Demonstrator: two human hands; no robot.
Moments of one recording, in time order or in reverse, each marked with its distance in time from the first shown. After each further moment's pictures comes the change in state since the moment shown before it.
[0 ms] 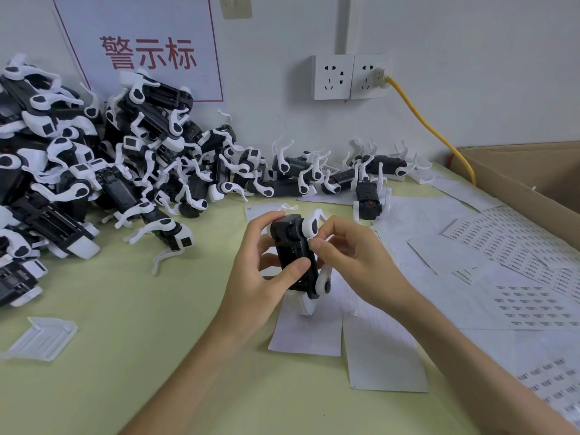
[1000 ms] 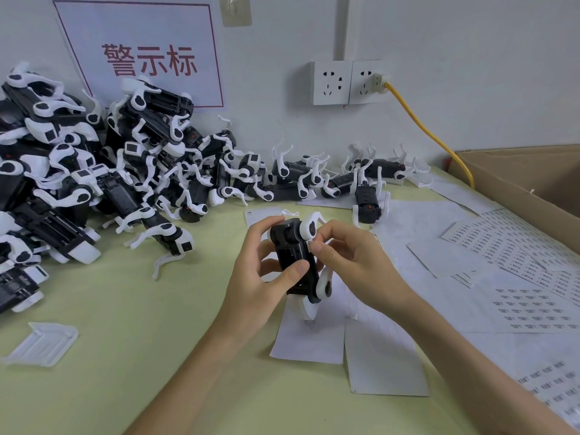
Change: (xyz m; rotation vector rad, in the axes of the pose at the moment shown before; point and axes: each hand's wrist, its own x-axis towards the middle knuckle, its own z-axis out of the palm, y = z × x) left_hand 0.002 -0.001 -0.001 -0.002 -0.017 -0.023; right_hand 0.001 -0.003 0.000 0.012 -0.002 -0.032
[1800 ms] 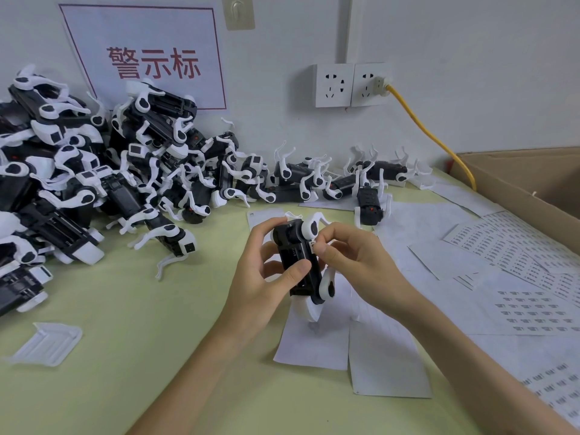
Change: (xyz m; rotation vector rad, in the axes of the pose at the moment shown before) left_hand 0.001 0.002 -0.001 -0.057 -0.004 -0.100; right_hand 0.001 0.000 -0.001 0.087 -0.033 -0.003
